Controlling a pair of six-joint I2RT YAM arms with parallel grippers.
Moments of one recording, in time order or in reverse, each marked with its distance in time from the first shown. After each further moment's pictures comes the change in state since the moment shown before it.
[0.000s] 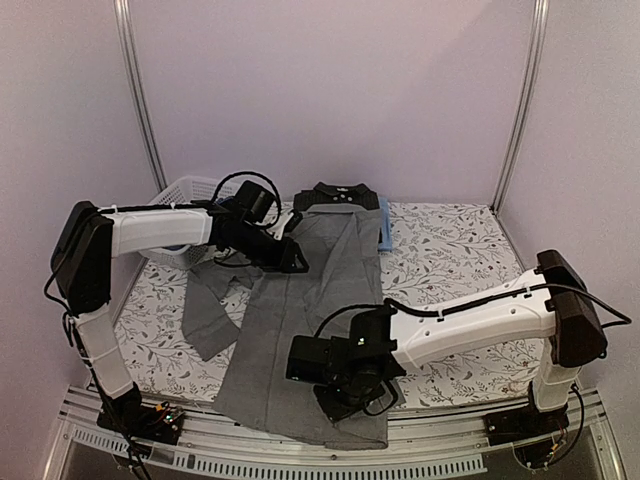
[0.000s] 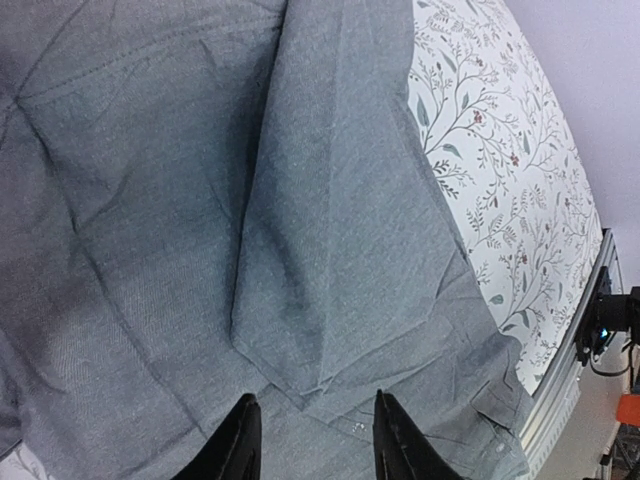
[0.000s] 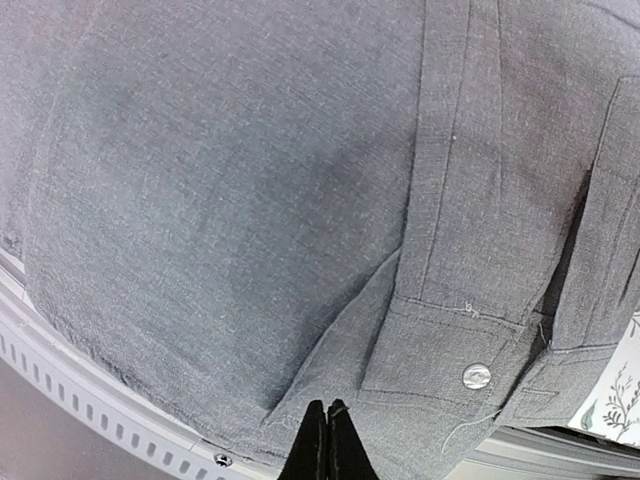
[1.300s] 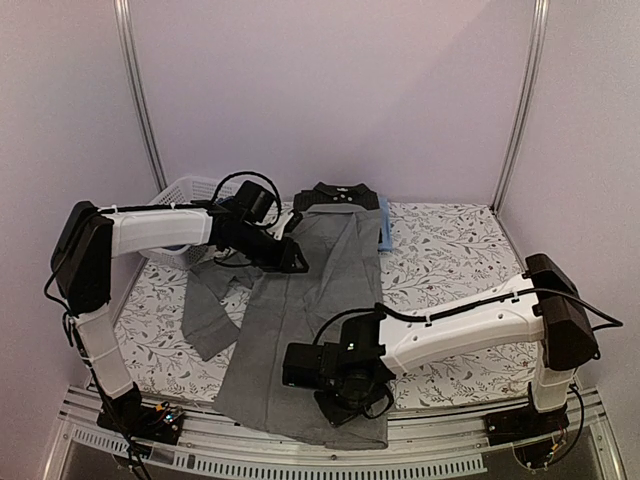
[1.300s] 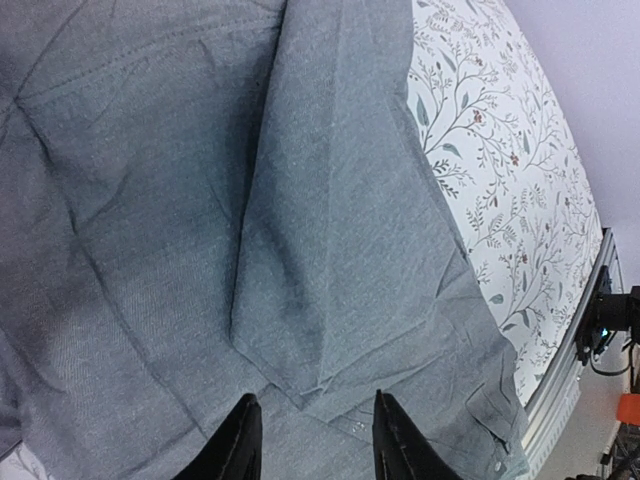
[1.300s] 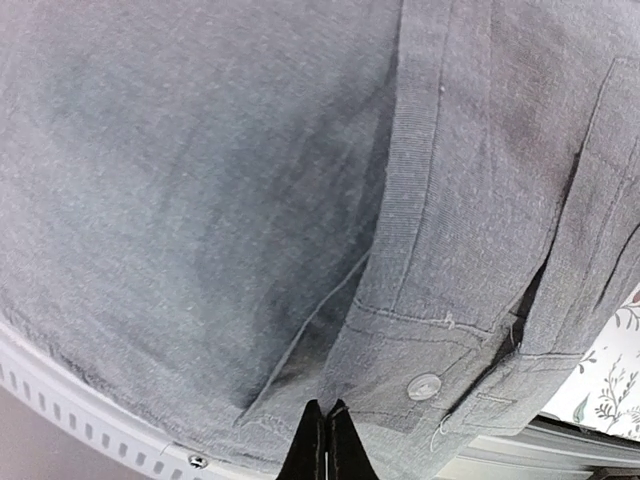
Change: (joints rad) left arm 0.000 0.000 0.000 0.000 0.000 0.002; right arm 0.008 0.048 0.031 -0.064 0.001 -0.013
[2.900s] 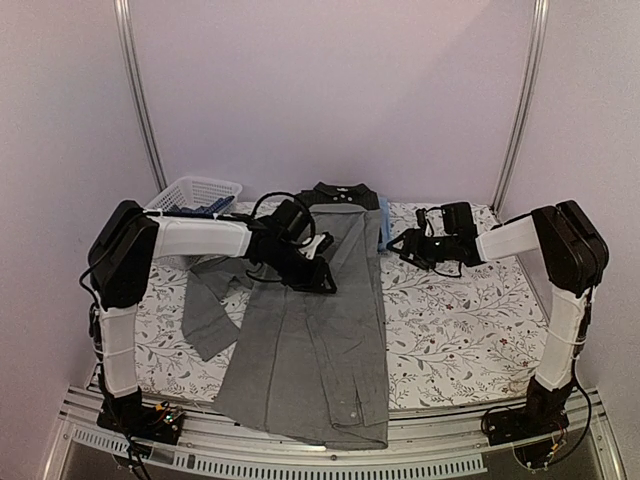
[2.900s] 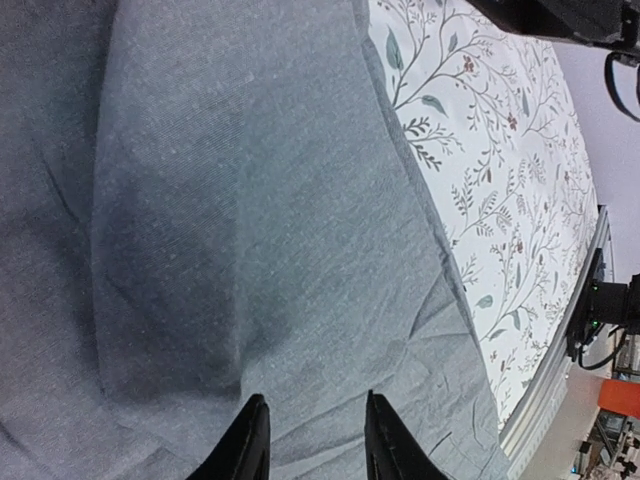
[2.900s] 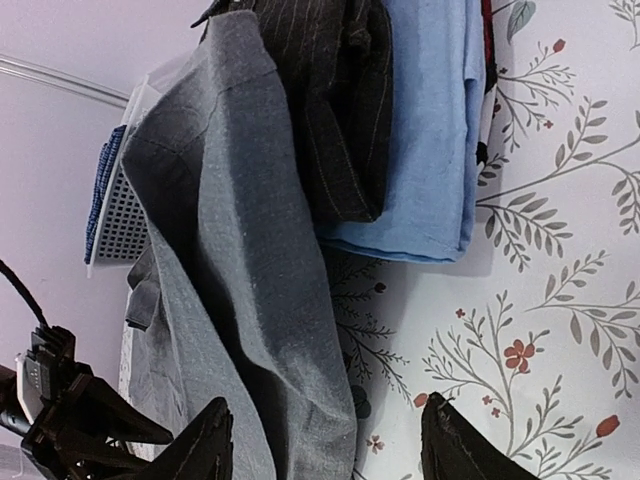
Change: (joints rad) left arm -0.113 0.196 0.117 0.017 0.037 -0.095; right arm -1.119 -0.021 -0.366 1.241 -0.637 -0.289
